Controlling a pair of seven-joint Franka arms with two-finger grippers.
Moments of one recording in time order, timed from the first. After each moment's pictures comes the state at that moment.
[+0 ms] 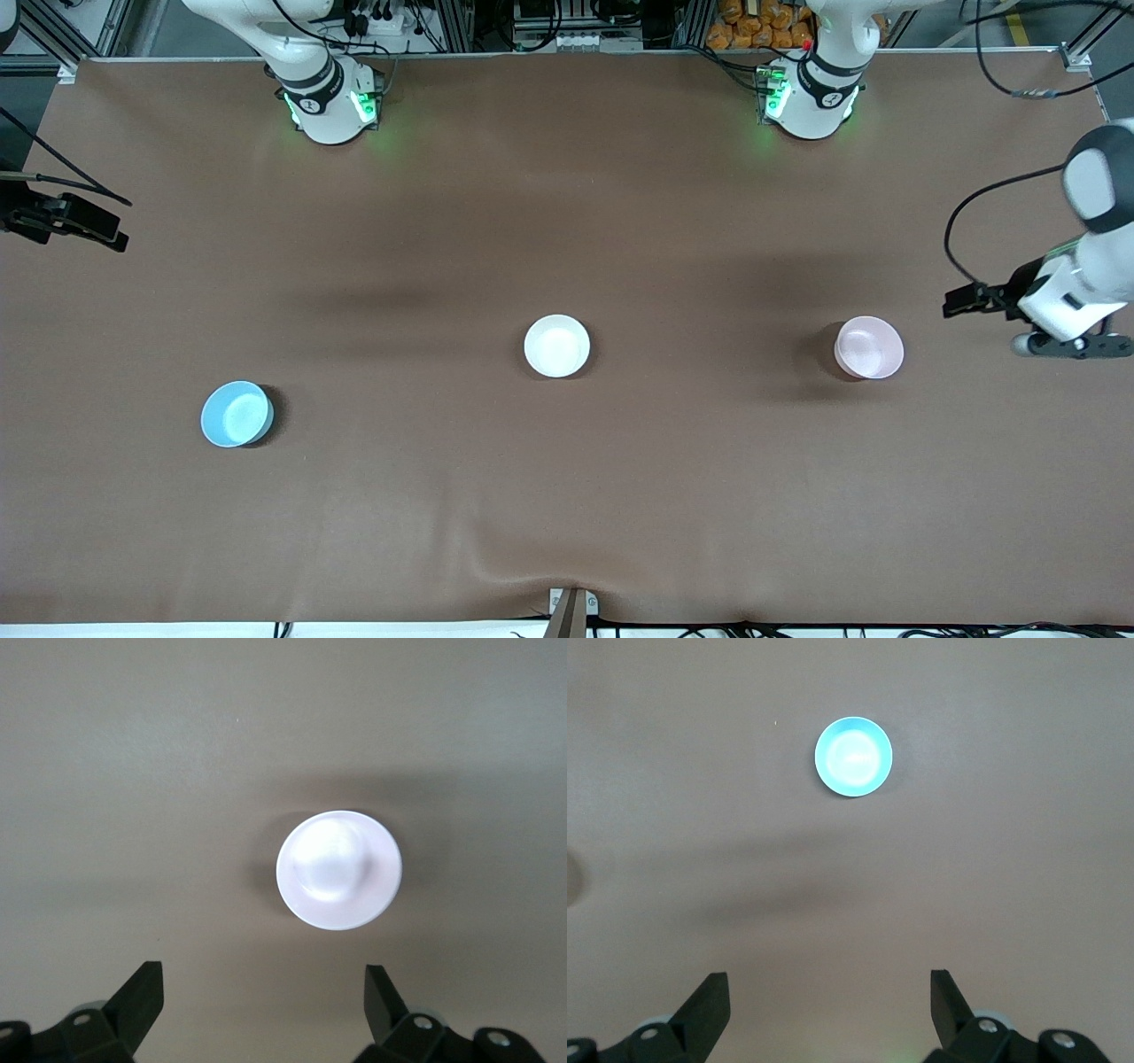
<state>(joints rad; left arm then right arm) 0.09 0.18 0.04 -1.95 -0.01 2.04 0.17 -0.04 0.02 -0.02 -1.54 -0.02 1.50 0.05</state>
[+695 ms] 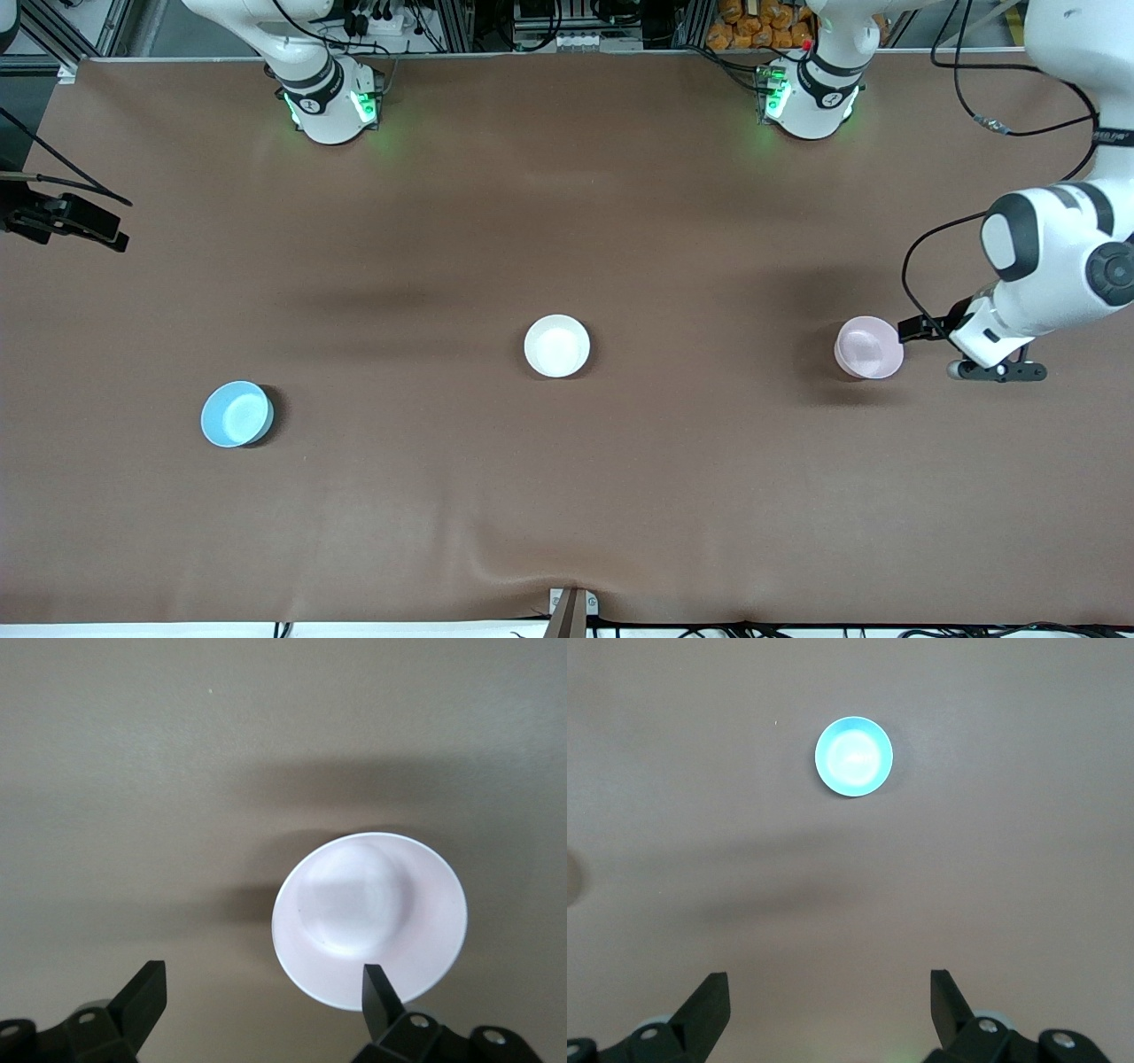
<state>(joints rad) 0.09 0.35 0.03 -2.02 -0.01 2.28 0.17 -0.04 0.03 -0.02 -1.54 -0.02 1.50 0.05</state>
